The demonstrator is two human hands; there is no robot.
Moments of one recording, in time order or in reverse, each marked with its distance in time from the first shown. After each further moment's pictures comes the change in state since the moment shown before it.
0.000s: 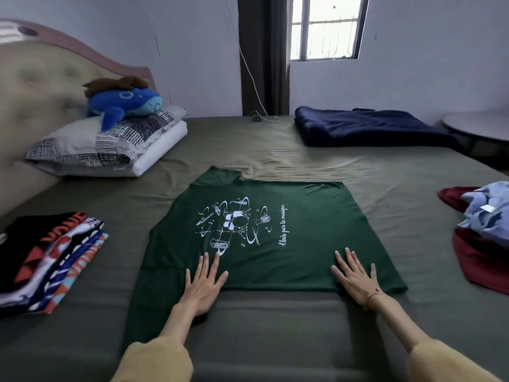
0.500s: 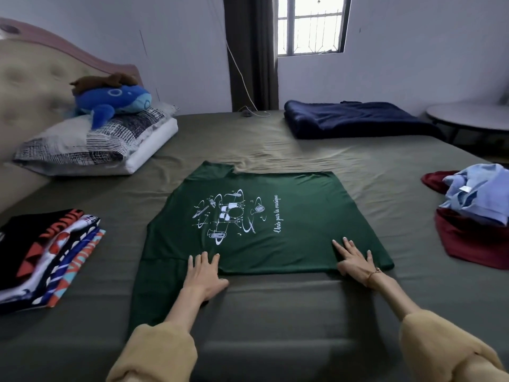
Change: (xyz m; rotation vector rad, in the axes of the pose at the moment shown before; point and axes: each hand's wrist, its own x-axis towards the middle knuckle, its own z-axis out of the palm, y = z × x) left_hand -0.014 0.014 -0.007 0.304 0.035 -0.008; right_hand -0.016 0.008 -0.006 0.187 -0.032 0.005
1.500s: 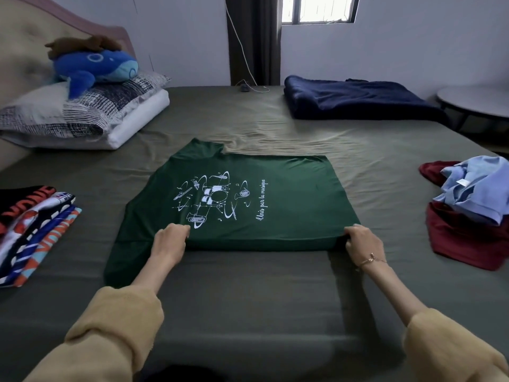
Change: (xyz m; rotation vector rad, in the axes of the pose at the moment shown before) left_hand 0.025 -0.006 -0.027 0.017 0.278 -0.082; right_hand 0.006 0.033 -0.032 -0.157 0.513 0.009
